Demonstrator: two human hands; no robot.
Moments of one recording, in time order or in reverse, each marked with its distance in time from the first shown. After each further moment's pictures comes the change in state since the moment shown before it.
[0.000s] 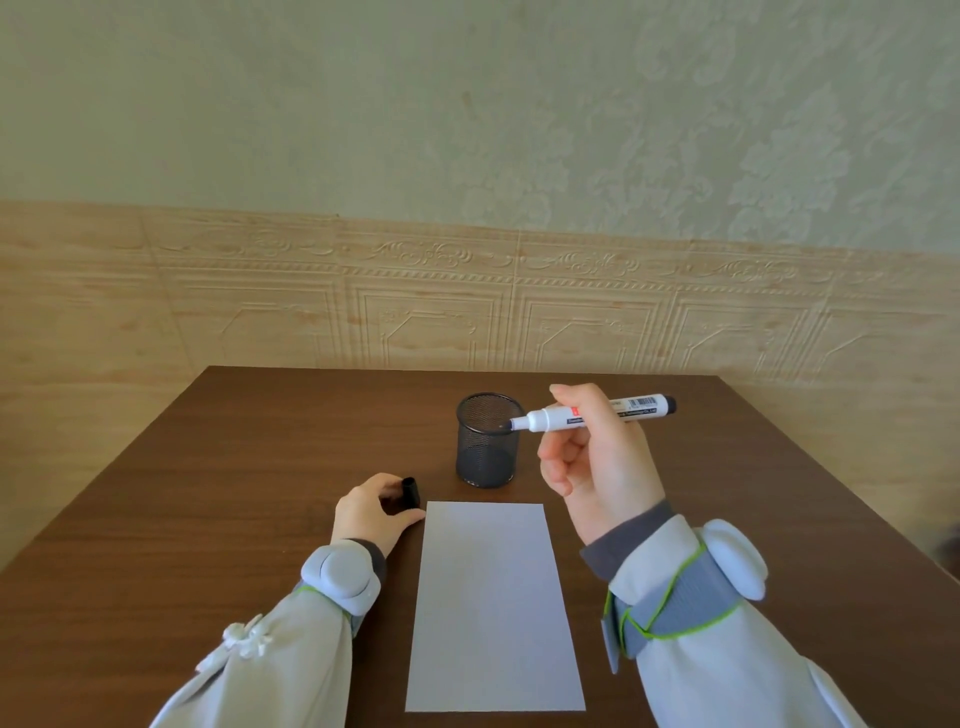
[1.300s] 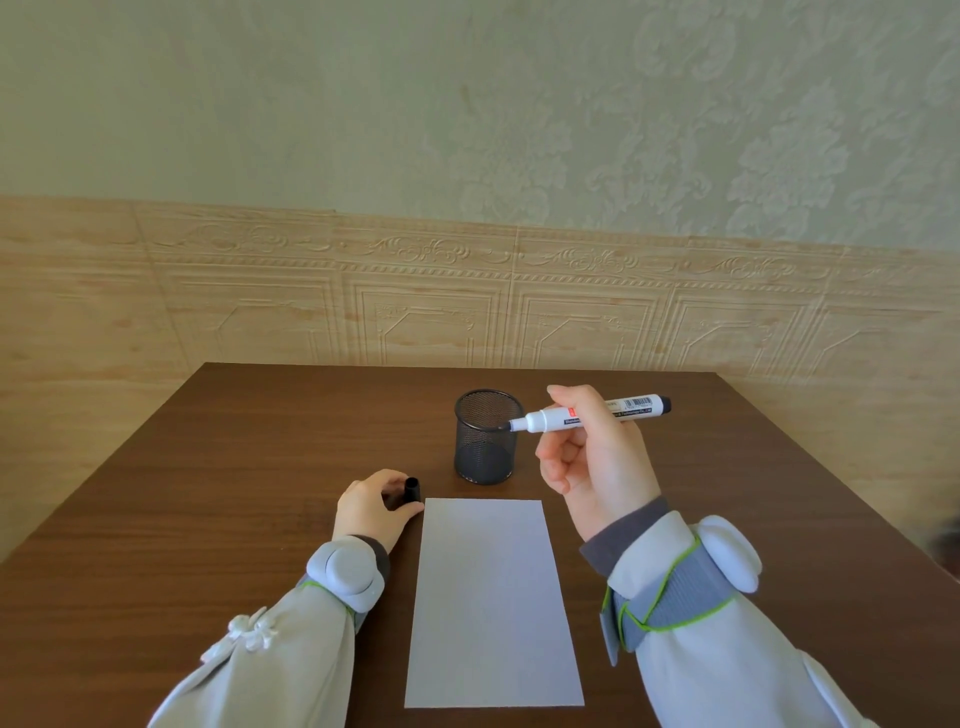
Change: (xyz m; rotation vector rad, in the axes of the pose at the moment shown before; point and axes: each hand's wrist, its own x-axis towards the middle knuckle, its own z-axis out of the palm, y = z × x) left_hand 0.005 -0.004 0.008 0.040 0.047 0.057; right_hand 0.005 0.004 -0.004 -0.022 0.033 0.029
